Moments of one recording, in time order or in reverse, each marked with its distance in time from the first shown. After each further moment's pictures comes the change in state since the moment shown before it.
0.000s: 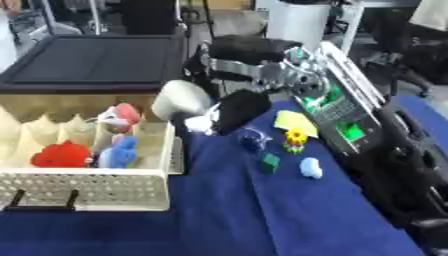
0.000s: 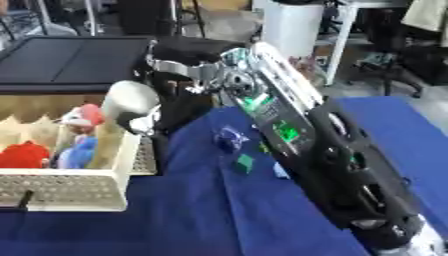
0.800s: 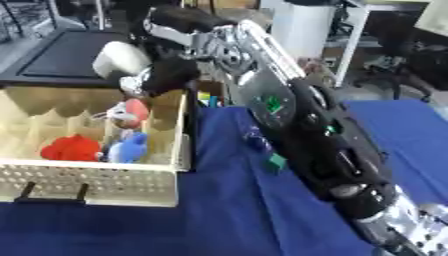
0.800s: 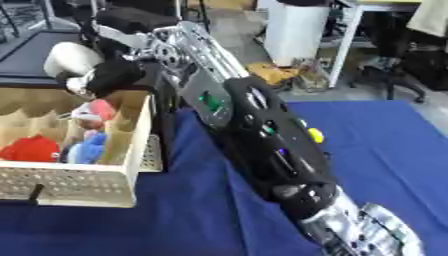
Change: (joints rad) left arm -0.022 0.011 -0.023 0.000 0.007 0.000 0.000; right arm -0.116 0.192 -0.088 0.330 0.136 -0.002 -0.143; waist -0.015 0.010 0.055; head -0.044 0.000
